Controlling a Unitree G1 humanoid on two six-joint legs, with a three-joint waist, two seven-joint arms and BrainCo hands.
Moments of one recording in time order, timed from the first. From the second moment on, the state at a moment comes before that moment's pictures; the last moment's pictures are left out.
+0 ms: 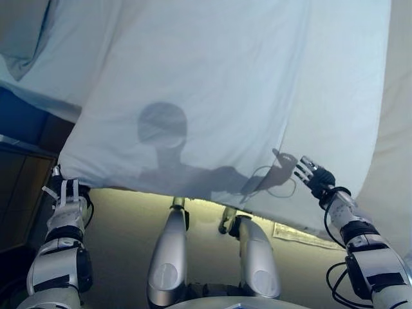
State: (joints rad) left arm -0.53 0.57 0.25 1.12 -1.66 0.02 -0.19; right arm -0.51 -0.56 0.09 1.01 0.98 0.05 0.26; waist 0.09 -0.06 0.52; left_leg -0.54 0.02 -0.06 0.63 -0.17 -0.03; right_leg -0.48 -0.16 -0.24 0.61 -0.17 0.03
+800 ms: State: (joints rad) left arm -0.48 0.55 0.27 1.21 -1.67 0.10 -0.21; right arm -0.41 -0.60 0.01 1.06 0.99 0.05 0.33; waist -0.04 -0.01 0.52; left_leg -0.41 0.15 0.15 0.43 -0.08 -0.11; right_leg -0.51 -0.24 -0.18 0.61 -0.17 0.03
